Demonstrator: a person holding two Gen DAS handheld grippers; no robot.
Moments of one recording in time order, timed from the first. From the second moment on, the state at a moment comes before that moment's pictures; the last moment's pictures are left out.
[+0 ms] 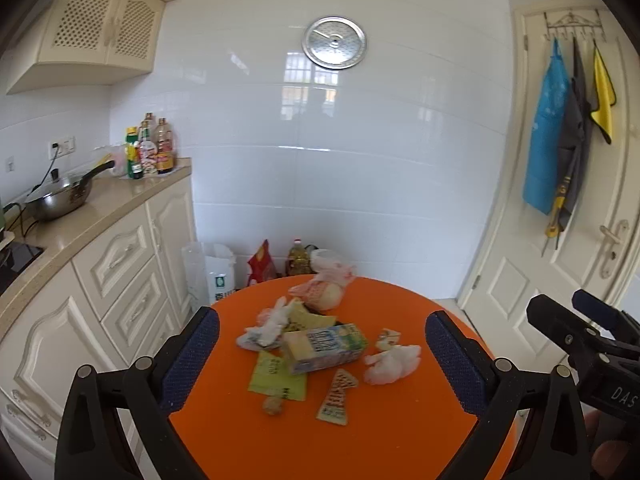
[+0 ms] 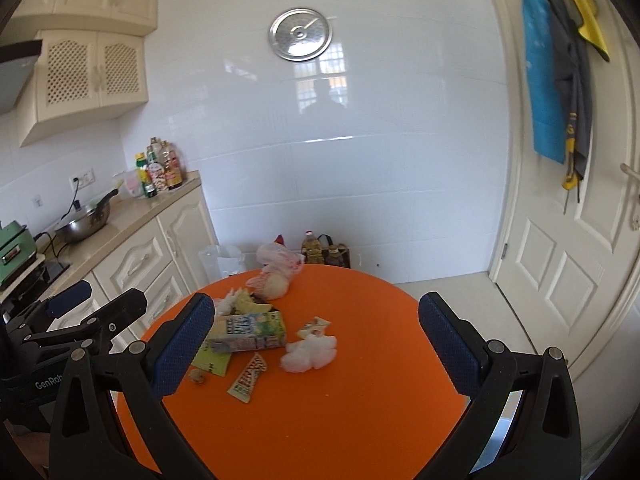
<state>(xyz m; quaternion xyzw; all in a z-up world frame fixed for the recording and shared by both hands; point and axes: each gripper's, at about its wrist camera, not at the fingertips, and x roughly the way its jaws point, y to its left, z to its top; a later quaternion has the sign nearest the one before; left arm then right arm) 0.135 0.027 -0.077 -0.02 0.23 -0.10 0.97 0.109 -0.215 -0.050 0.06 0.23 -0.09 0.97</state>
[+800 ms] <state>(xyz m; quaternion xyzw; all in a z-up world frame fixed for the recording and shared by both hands) 0.220 0.051 -0.130 -0.03 0.35 -0.05 0.94 0.195 -0.188 -0.152 0.06 0.38 -0.05 0.92</state>
